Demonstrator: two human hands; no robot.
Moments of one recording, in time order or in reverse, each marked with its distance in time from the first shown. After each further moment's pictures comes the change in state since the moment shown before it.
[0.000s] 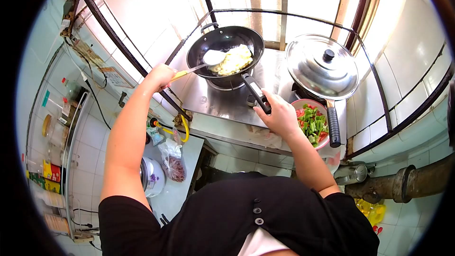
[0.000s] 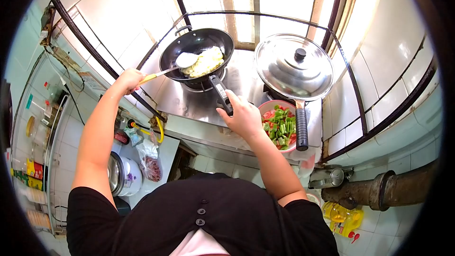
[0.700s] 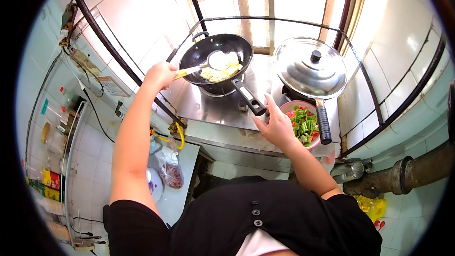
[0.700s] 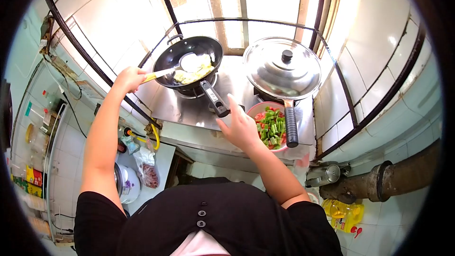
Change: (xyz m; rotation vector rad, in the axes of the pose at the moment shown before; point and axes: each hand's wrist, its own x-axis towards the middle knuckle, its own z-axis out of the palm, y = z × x) left_hand -0.021 0.032 0.002 0.322 0.114 0.355; right_hand -0.032 0.006 -0.009 0.109 0.080 0.019
